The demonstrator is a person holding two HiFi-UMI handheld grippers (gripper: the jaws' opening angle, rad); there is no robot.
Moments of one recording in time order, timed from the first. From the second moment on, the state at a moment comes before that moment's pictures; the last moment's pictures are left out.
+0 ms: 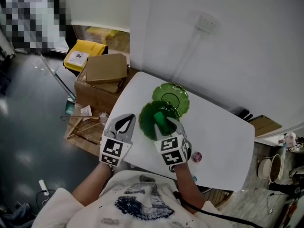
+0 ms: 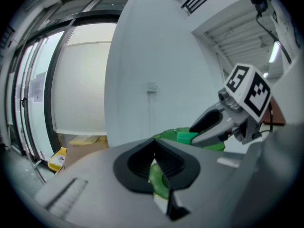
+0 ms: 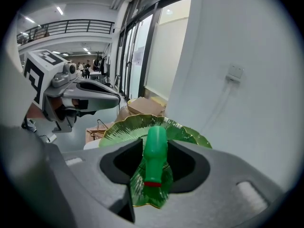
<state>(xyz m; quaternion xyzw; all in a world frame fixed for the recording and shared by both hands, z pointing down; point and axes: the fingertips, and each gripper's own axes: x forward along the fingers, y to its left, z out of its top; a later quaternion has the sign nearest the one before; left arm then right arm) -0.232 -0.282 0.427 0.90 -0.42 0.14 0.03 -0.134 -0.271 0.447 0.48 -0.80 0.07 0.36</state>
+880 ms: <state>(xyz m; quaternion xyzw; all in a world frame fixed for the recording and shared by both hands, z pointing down) -0.152 -0.205 0.395 0.90 -0.41 0.14 -0.01 -0.024 -0.184 0.390 0.58 -0.79 0.06 0.17</state>
